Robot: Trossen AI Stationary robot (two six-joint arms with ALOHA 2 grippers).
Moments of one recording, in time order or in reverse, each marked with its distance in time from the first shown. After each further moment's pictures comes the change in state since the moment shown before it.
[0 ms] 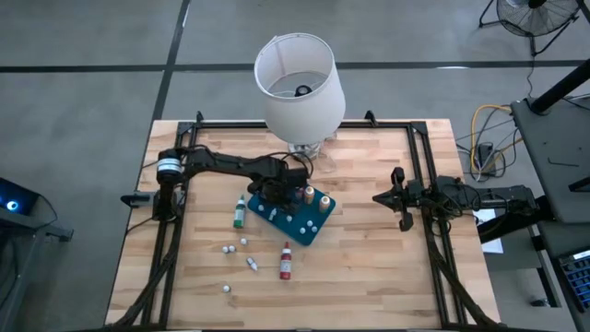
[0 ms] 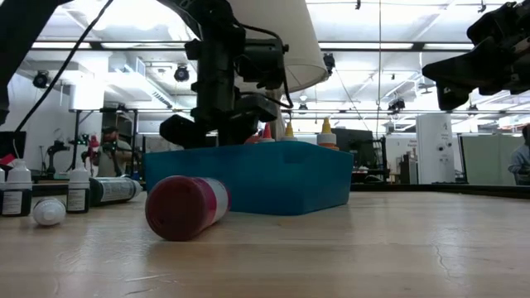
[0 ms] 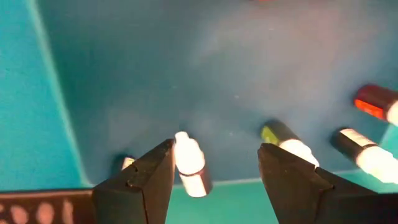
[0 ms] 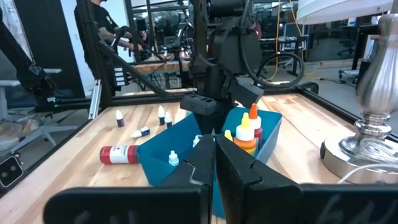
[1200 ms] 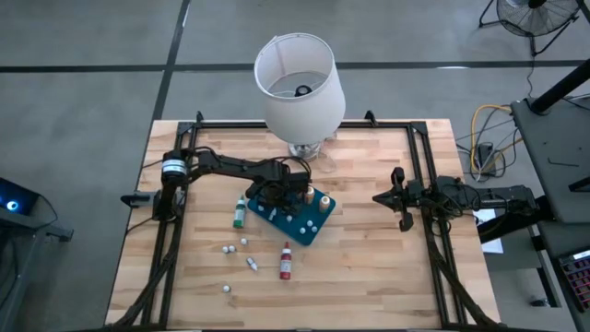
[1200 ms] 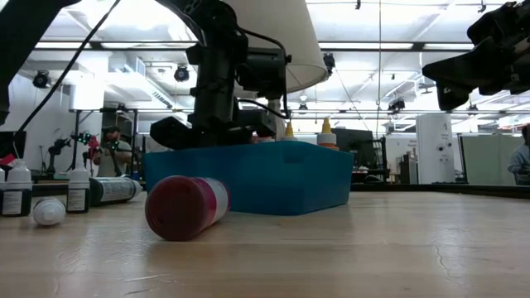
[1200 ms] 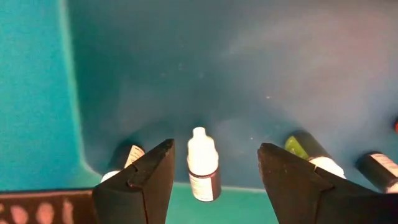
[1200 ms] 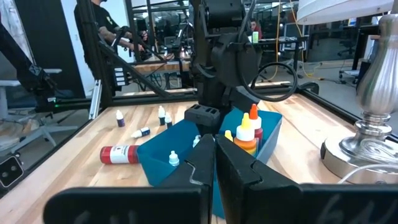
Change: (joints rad) left arm -0.013 0.037 0.003 -0.032 -0.013 -0.153; right arm 0.000 0.000 0.000 0.000 0.000 0.000
